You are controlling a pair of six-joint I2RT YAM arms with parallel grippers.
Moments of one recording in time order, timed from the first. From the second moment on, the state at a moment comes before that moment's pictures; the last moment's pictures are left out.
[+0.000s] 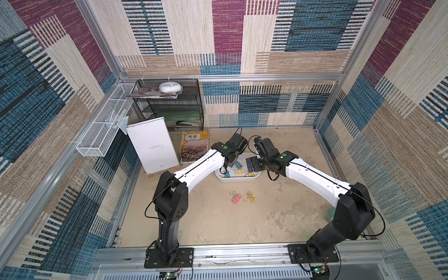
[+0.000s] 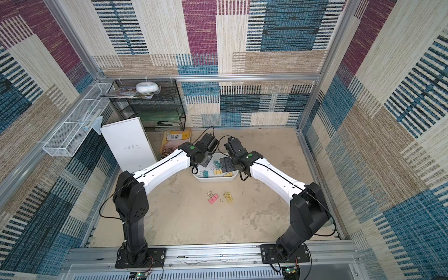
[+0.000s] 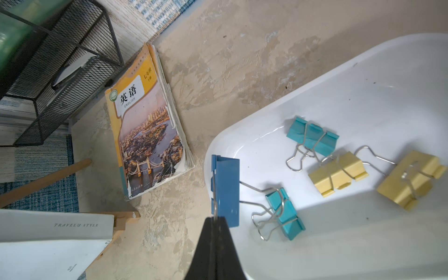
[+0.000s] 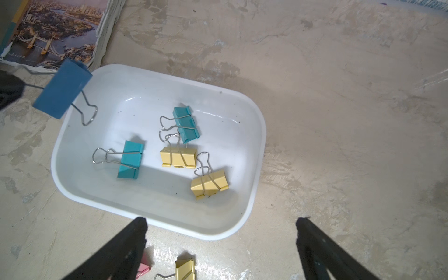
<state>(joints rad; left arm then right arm) -0.68 1.90 1.69 -0.84 -0.52 -0.06 0.63 1.59 1.29 -0.61 0.21 0.27</state>
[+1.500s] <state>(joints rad) -0.99 1.69 1.09 -0.84 -0.49 -0.35 0.63 1.52 1.17 -0.54 -0.01 0.33</state>
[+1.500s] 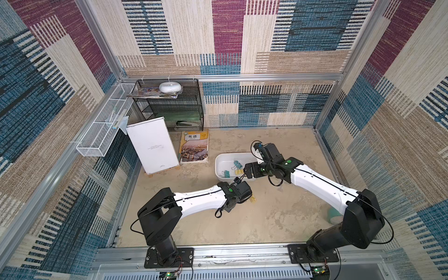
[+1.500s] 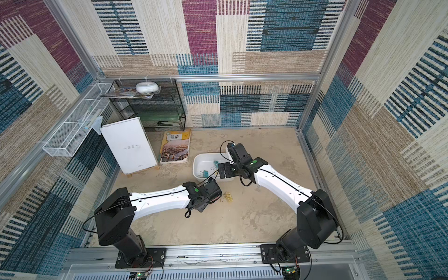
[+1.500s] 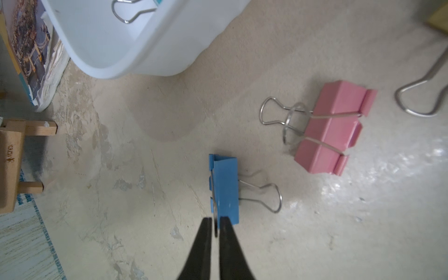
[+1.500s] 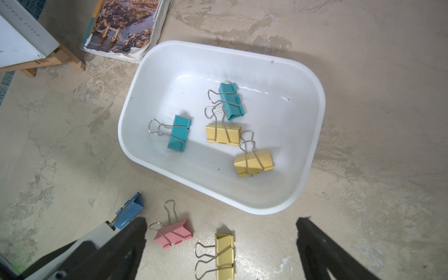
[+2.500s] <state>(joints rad) -0.61 1.48 1.24 -0.85 -0.28 -0.35 0.61 1.90 1.53 -0.65 -0.12 0.25</state>
